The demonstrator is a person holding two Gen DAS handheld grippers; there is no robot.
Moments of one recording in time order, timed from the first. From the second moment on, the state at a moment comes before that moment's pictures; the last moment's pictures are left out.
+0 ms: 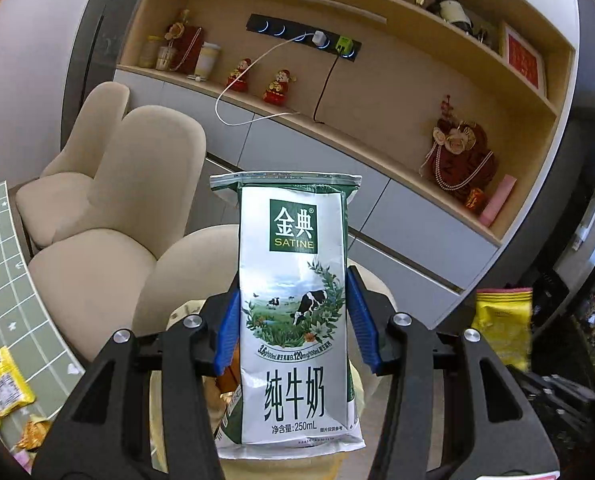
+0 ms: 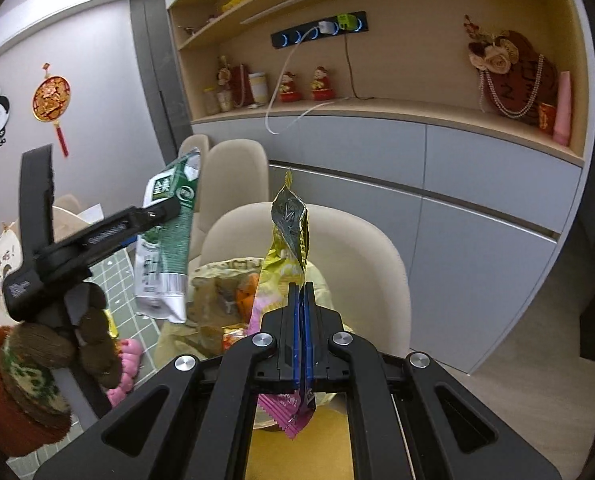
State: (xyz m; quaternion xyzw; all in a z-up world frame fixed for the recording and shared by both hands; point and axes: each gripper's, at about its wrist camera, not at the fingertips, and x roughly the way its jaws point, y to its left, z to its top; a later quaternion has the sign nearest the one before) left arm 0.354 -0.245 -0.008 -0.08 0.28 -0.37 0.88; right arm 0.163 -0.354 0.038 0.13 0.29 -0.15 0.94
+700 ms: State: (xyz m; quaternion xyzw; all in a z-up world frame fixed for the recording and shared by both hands) left arm 0.364 -0.208 -0.056 -0.09 0.41 -0.37 0.83; right arm 0.231 -0.361 -0.008 0.17 0.32 -0.12 0.92
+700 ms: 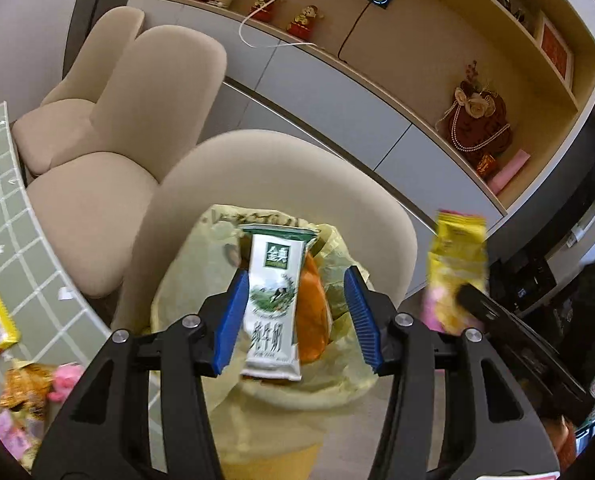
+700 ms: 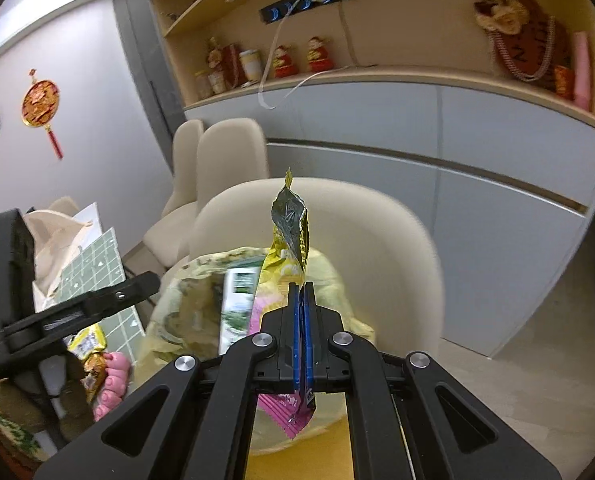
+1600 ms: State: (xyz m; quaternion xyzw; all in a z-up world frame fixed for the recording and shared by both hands) left arm 0.313 0.023 -0.080 -0.12 0.44 -0.19 0.87; right arm 0.299 -0.295 -0.060 0.12 0.42 -0.04 0.90
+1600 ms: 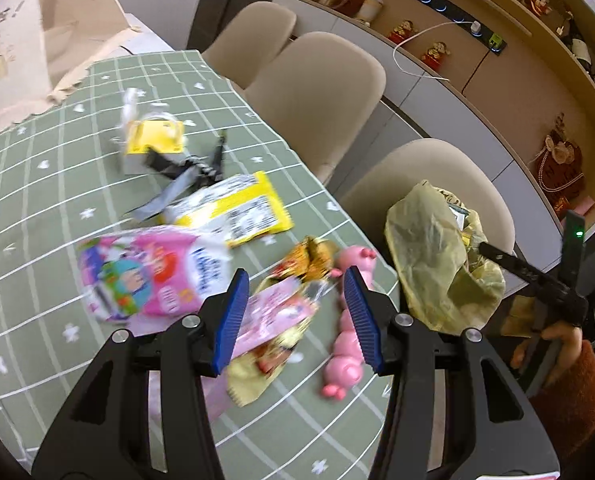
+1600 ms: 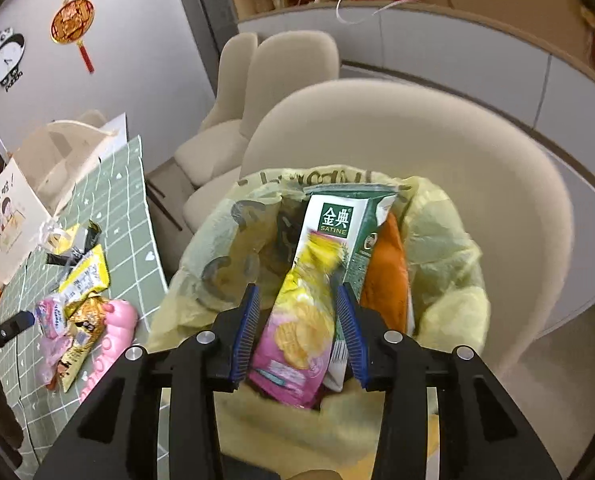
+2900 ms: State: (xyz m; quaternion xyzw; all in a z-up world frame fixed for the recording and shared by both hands) left arm 0.300 0.127 -0.105 -0.07 0.46 -0.16 0.87; right arm 0.260 -0.079 -0.082 0.04 0.44 0.07 0.89
